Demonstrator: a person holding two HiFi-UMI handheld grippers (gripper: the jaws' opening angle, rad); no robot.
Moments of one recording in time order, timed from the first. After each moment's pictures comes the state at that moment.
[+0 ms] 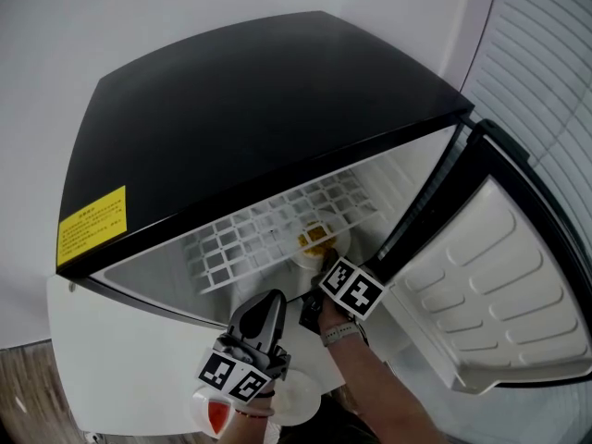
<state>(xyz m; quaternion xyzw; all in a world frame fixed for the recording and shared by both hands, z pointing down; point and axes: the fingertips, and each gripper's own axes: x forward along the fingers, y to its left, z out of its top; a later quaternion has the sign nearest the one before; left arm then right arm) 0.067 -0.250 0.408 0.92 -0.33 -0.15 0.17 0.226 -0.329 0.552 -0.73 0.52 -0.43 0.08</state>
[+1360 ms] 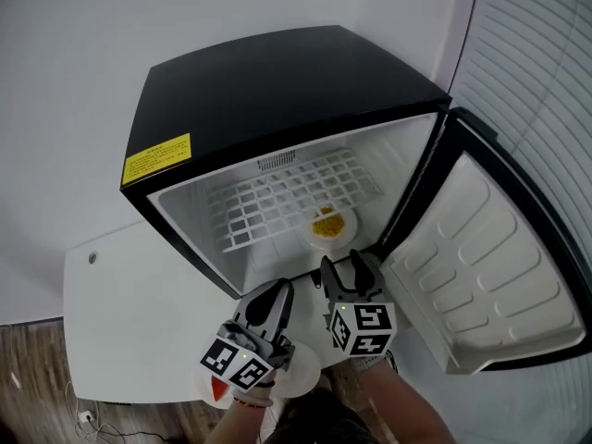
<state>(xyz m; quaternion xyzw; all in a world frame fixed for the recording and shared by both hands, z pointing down) 0.052 -0.187 0.367 0.92 -0.33 -0.17 0.14 0.168 -0.235 0.432 -0.65 0.75 -0.12 -0.02</state>
